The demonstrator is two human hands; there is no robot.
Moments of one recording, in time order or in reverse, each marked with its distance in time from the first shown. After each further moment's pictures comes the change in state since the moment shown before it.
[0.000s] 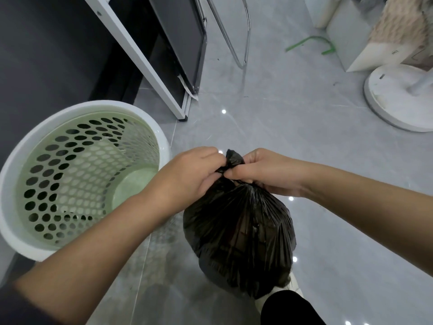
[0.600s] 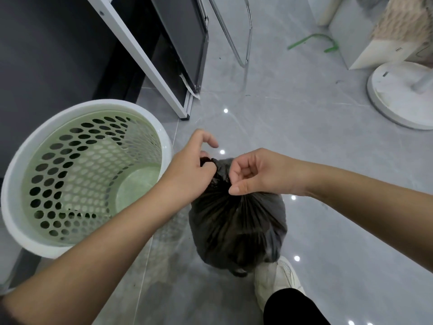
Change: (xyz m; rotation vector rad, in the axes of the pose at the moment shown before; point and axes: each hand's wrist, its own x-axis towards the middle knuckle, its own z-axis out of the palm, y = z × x) left_hand 0.007 0.024 -0.005 -0.629 0.058 -0.770; right_hand -0.009 0.002 -0.002 -0.253 -0.109 -0.181
